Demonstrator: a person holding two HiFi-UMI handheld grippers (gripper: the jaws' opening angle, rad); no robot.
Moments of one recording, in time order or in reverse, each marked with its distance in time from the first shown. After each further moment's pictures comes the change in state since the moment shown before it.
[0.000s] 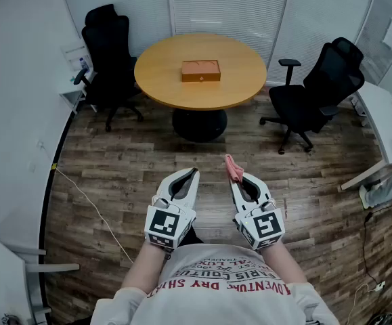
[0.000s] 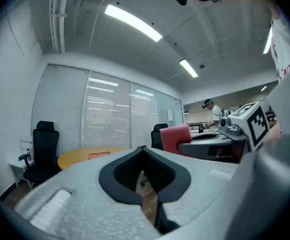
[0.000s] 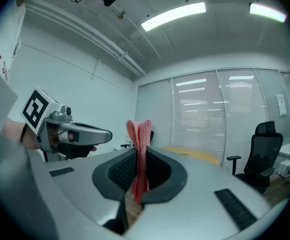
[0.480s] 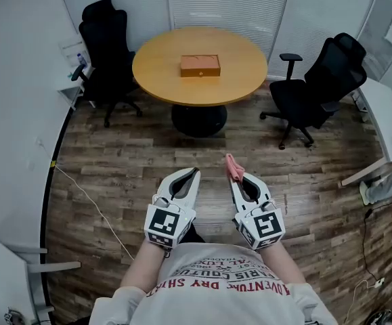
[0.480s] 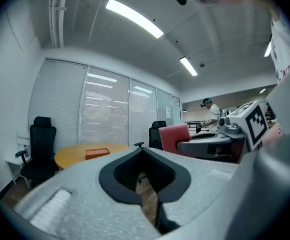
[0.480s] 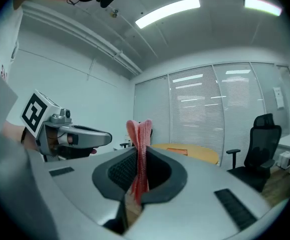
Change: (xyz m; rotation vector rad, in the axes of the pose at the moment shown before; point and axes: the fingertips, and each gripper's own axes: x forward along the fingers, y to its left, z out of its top) left arm 0.014 0.005 -0.011 -0.015 0.031 -0.034; right arm 0.011 -0.007 -0.010 0.054 0.024 -0.017
